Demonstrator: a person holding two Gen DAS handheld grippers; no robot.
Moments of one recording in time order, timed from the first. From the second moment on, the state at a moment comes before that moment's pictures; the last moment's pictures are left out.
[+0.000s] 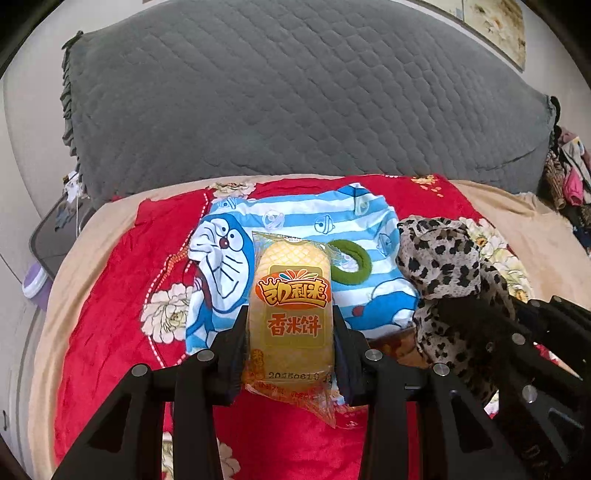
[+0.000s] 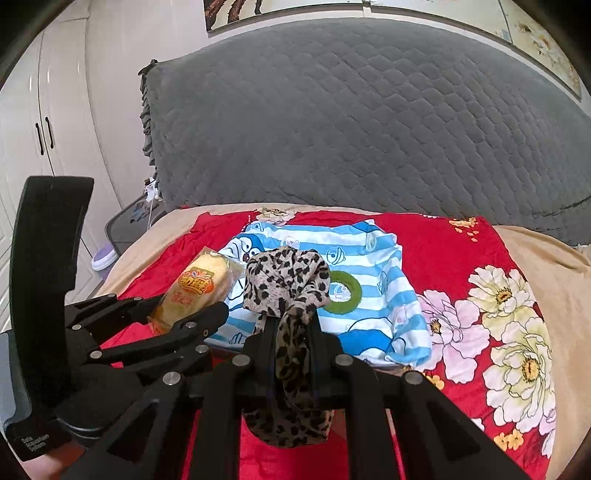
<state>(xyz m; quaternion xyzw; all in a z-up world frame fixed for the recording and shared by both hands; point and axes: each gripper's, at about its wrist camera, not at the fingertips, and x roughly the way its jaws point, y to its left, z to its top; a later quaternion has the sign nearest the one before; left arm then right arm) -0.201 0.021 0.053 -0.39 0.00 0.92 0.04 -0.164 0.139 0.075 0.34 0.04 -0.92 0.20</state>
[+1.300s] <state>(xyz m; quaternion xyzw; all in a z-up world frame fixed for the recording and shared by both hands) -0.294 0.006 -0.001 -0.40 0.00 0.92 0.02 -0.267 0.128 0.040 0.36 0.05 -0.91 0.19</state>
